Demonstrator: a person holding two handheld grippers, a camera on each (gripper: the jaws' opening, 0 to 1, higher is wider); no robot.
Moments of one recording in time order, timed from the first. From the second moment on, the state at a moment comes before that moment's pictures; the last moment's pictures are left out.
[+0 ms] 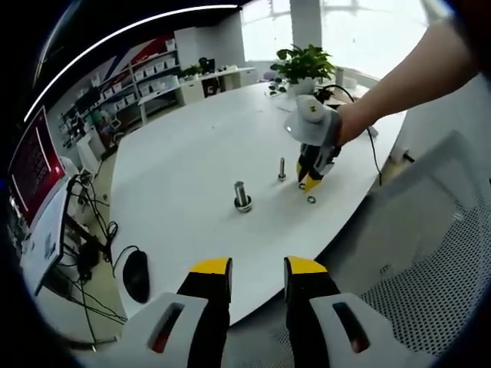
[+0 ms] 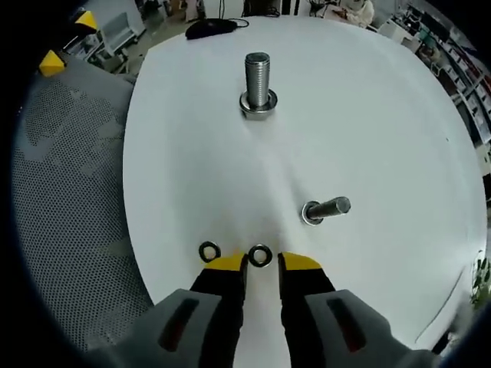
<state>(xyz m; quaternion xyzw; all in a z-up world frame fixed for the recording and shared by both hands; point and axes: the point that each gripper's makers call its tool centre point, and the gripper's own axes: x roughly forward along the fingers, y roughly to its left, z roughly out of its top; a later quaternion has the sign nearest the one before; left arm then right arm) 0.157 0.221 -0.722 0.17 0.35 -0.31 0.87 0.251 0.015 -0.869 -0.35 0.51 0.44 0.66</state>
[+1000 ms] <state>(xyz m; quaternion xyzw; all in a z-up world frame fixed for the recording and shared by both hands) 0.159 0.222 -0.717 0.17 0.34 -0.30 0.87 0.253 0.015 -0.869 -0.42 0.50 0.40 0.65</state>
